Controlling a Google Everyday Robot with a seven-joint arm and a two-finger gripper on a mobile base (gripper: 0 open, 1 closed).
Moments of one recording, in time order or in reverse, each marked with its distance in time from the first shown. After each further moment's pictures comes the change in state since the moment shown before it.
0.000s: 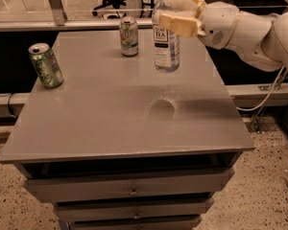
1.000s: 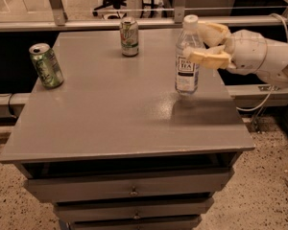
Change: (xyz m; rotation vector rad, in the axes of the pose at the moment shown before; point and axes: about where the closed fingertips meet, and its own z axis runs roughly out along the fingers) arm 0.024 0.047 -0.080 -0.259 -0.115 -0.136
